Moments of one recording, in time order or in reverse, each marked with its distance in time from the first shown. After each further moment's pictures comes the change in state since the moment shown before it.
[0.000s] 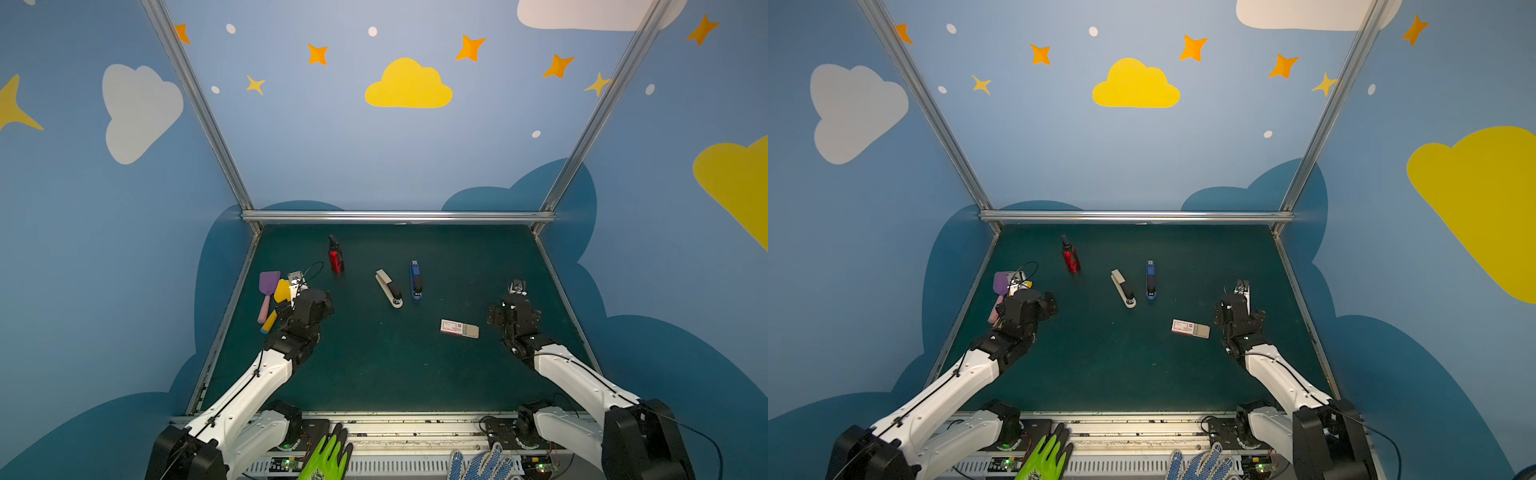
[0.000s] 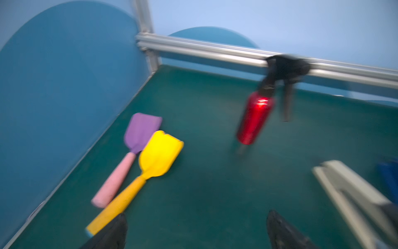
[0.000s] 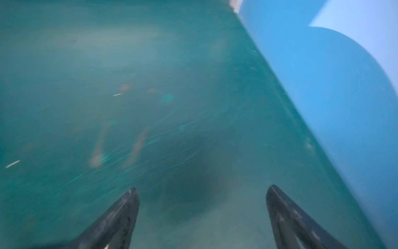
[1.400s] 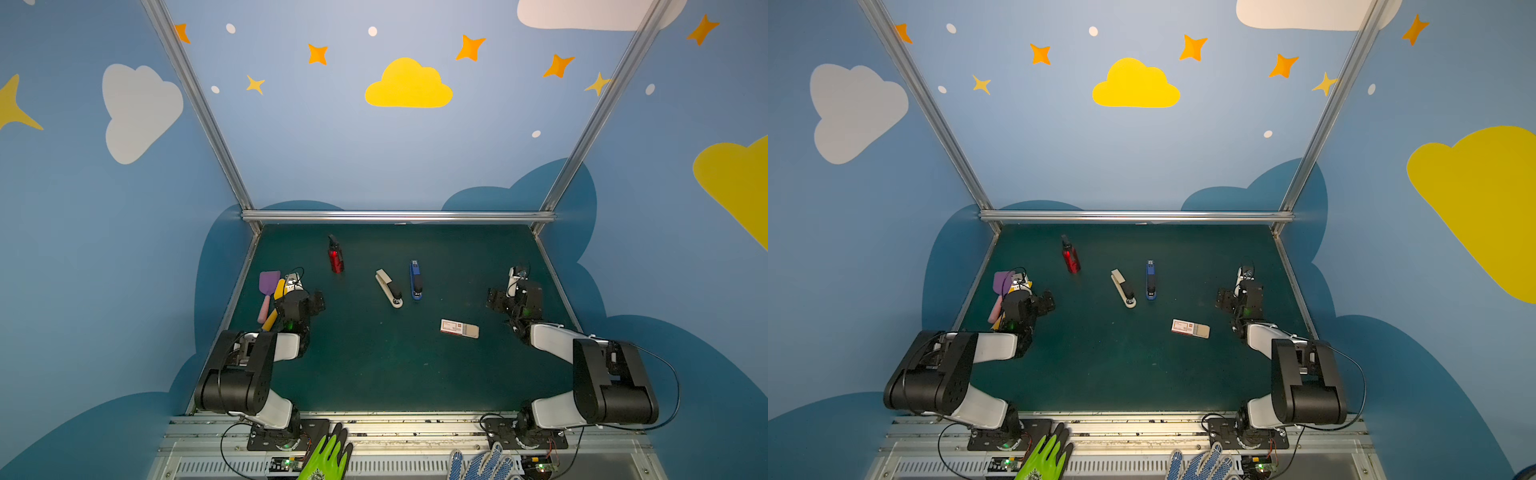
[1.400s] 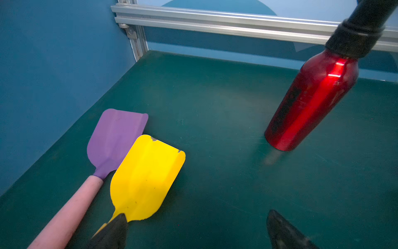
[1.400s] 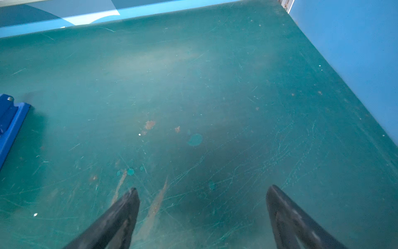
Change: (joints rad) left arm 0.264 0.549 -0.142 0.820 0.311 0.205; right arm -0.224 0.338 0.066 0.387 -0.458 -0.100
